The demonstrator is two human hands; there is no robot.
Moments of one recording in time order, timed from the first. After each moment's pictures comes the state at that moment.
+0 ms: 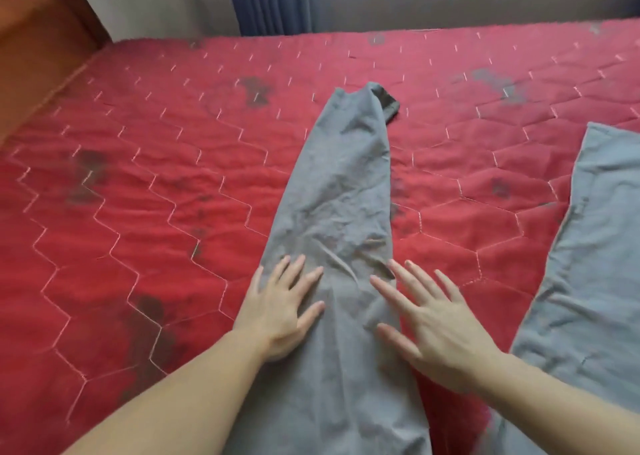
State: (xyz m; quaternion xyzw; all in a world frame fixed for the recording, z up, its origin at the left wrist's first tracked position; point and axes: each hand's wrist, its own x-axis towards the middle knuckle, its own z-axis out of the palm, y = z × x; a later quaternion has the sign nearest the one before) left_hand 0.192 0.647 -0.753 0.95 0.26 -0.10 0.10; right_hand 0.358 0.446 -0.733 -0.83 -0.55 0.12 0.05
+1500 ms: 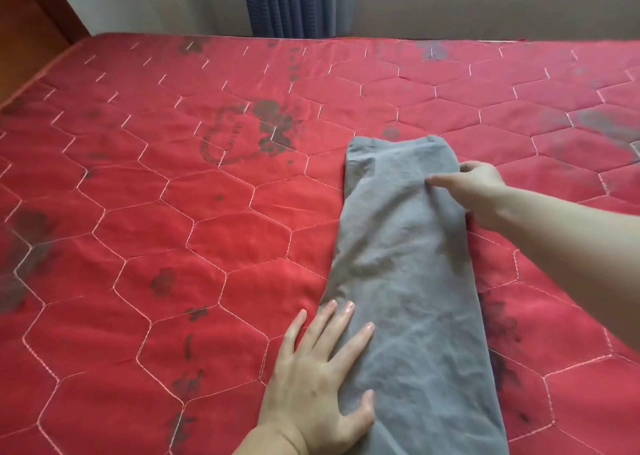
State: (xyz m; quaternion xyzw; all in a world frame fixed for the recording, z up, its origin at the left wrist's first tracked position) left_hand 0.283 0.769 -0.776 0.97 0.19 0.10 0.15; right_hand 0.612 0.767 -0.720 -0.85 -0.09 0.28 0.44
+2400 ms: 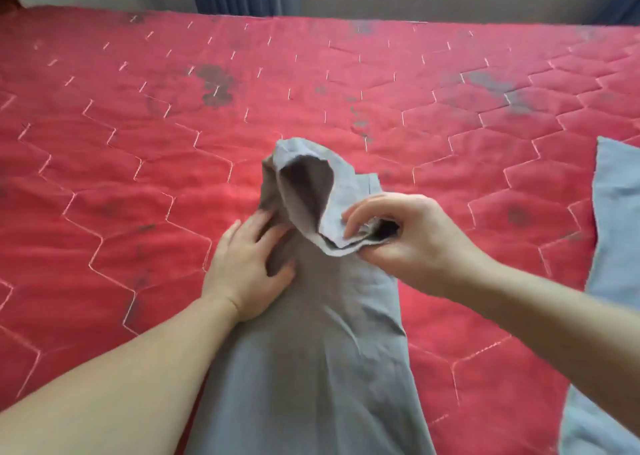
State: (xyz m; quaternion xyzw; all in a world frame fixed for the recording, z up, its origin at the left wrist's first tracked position) left_hand 0.278 0.759 -0.766 0.95 0.26 0.07 0.15; right_hand 0.430 0.584 -0.667 -0.75 -0.48 0.19 0.42
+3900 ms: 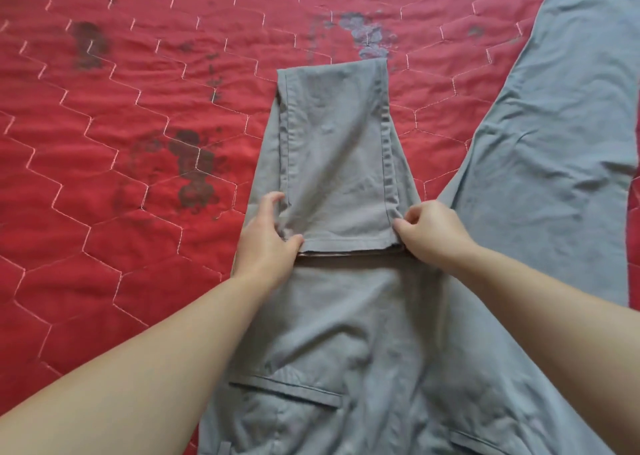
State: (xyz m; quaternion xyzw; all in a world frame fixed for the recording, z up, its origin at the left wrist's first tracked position) left_hand 0.015 0.505 -0.728 0.78 0.47 0.05 0.40; right_hand 0.189 0.342 -0.721 -0.92 -0.21 0.29 0.19
